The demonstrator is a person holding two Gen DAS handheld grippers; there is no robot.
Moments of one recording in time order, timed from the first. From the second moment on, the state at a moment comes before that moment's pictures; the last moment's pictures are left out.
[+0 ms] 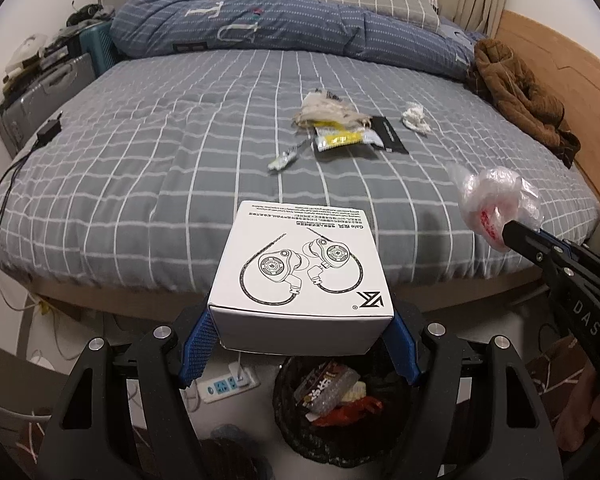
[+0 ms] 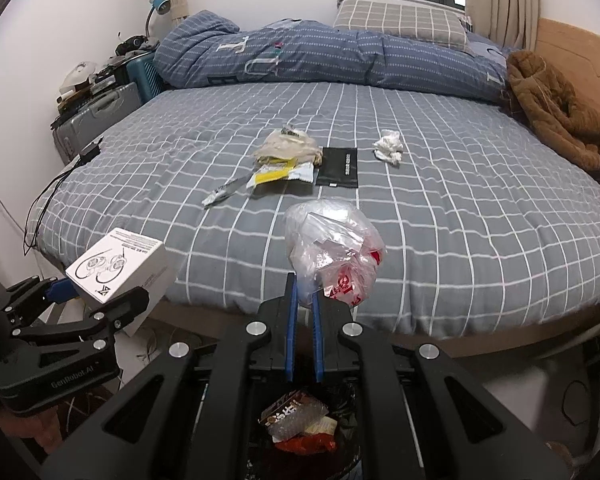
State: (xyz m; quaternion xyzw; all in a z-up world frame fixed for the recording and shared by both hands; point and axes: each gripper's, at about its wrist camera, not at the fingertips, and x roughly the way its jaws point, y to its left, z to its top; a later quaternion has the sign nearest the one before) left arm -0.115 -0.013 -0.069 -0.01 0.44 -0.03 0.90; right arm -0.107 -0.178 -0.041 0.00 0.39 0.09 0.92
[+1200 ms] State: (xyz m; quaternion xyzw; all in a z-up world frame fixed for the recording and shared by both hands) left arm -0.126 0.004 -0.211 -0.01 0.56 -0.02 0.83; right arm -0.110 -0.155 -0.202 0.01 0.56 0.07 0.83
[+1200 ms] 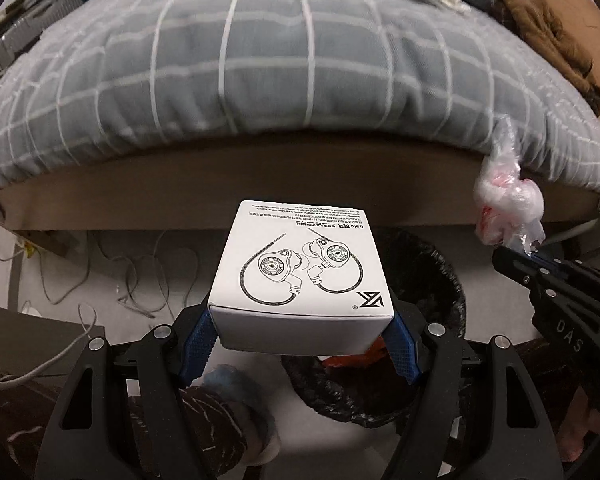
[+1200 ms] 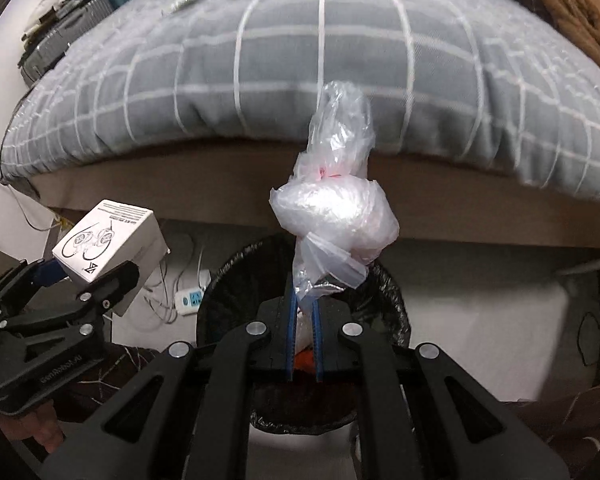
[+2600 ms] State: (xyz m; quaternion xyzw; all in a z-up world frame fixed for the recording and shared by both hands) left arm -0.118 -0.085 -0.226 0.02 0.57 -0.08 0.81; right arm -0.131 -0.255 -0.207 0.02 0.54 -0.04 0.84
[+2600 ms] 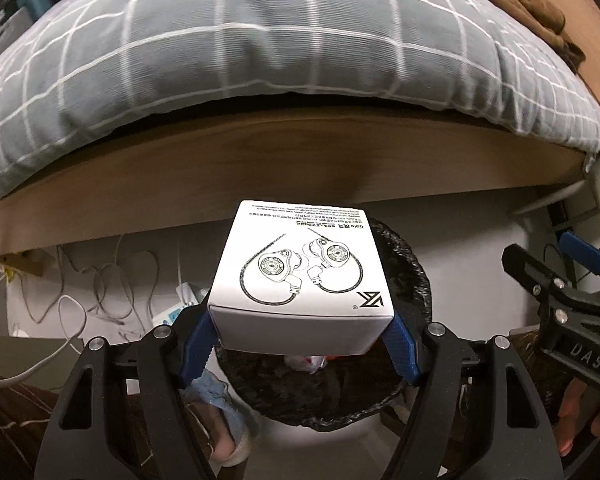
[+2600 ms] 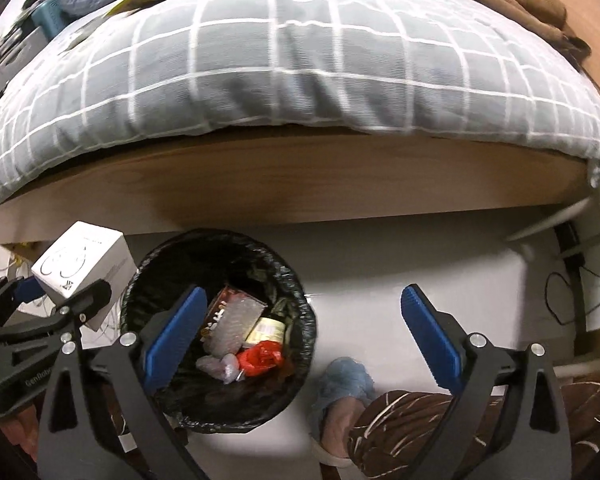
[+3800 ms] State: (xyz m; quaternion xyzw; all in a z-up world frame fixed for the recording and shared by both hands) left arm -0.099 -0.057 -0.115 0.01 0.45 -0.03 0.89; right arm -0.109 -0.244 -0.099 0.00 0.40 -0.04 0.92
